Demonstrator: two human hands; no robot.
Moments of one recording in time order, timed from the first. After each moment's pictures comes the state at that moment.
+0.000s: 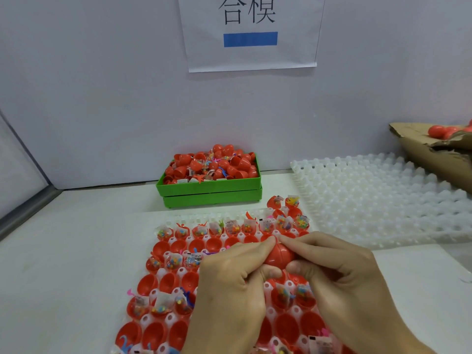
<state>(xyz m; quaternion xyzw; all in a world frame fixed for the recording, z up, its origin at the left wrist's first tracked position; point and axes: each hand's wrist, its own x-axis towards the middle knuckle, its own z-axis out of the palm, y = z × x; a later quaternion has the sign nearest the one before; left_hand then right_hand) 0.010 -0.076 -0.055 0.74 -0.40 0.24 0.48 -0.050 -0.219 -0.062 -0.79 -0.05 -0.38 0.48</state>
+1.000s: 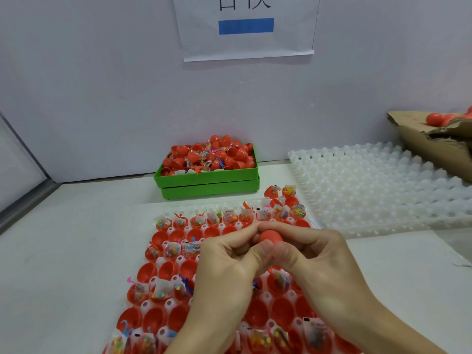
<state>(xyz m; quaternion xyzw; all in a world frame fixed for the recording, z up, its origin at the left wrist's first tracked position) 0.004 -0.081 -0.054 0.57 -0.19 -0.13 0.79 -0.050 -0.203 -0.054 -0.64 -0.02 -0.18 0.75</state>
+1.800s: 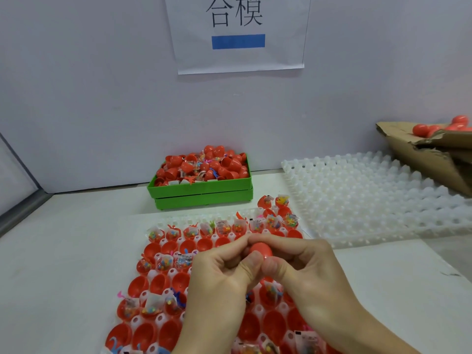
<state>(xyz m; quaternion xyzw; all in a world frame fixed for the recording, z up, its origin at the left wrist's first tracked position) 0.004 -0.084 -0.055 0.58 -0.16 -0.11 0.79 -0.047 -0.205 -0.053 -0.64 -0.04 -0.18 0.75</state>
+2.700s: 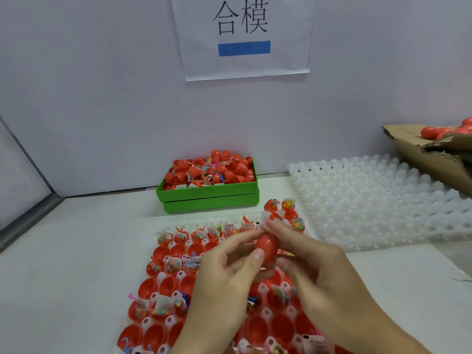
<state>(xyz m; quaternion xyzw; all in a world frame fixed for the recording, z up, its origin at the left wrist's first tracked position) 0.012 -0.074 -0.053 0.65 -0.21 -0.10 0.72 -0.048 -0.216 -0.059 -0.79 -0.07 -0.25 0.56</state>
